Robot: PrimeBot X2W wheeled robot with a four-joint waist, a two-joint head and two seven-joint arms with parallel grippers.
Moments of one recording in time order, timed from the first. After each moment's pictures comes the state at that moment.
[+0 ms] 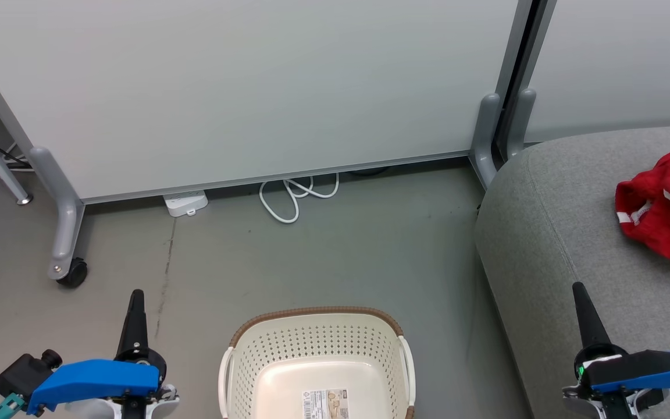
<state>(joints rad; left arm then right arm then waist) -0.06 0.06 0.03 0.26 -1.13 -0.12 -0.03 -0.08 -0.05 -0.09 0.28 1.10 0.13 -0.01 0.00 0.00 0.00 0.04</state>
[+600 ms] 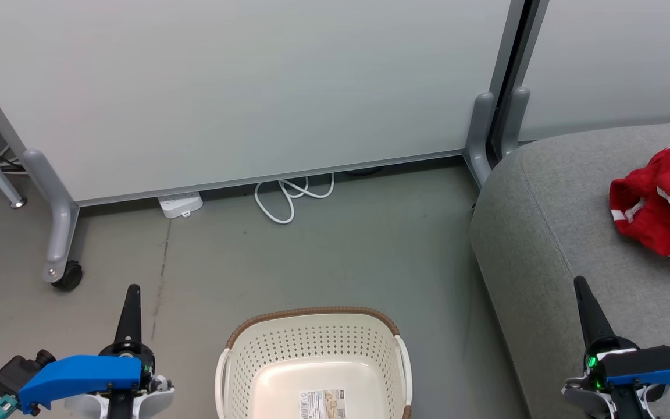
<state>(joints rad) -0.08 0.06 0.06 0.25 -1.31 -0.12 0.02 -0.09 -0.05 -0.10 0.27 1.29 0.13 0.03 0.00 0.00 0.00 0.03</state>
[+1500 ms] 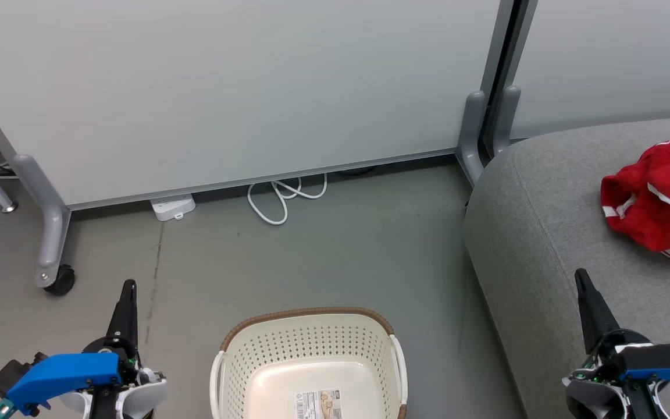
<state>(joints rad) -0.09 0.06 0.09 0.25 -1.52 -0.12 0.08 -0.10 -0.05 -0.11 0.25 1.50 0.13 0.09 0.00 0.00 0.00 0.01</state>
